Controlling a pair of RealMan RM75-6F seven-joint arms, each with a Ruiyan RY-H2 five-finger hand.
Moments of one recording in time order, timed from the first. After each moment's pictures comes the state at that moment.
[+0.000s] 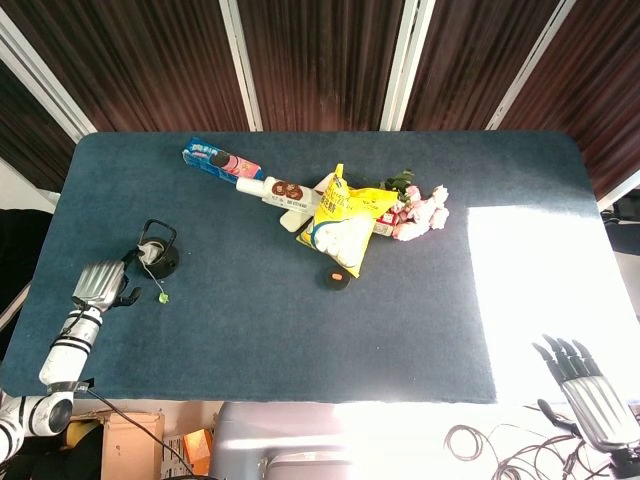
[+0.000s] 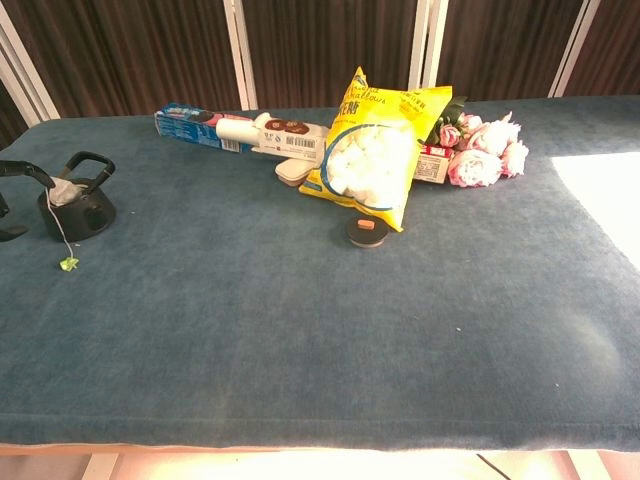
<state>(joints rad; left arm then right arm) -0.57 -1.42 -0.15 -1.09 1.16 0.86 -0.03 -0.01 -1.08 -0.14 -1.47 -1.72 1.48 0.07</state>
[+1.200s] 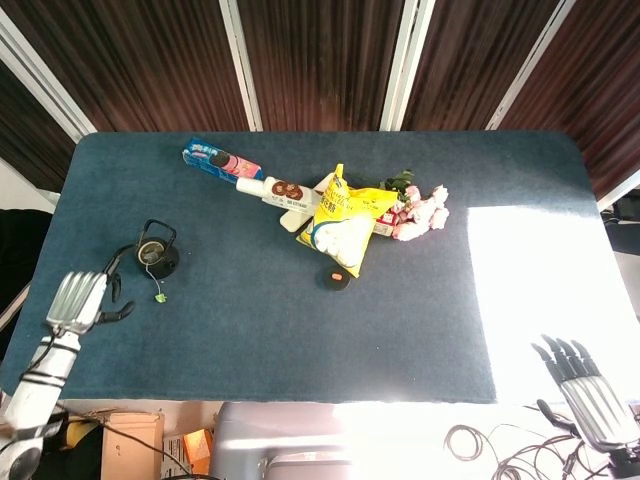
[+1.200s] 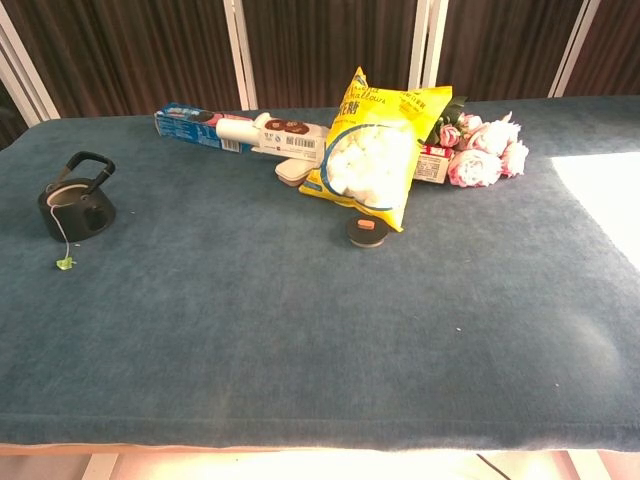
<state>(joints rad) -0.42 -1.20 -0.08 -1.45 1.37 1.21 -0.08 -0.01 -1.08 -0.14 -1.47 -1.72 1.47 0.05</state>
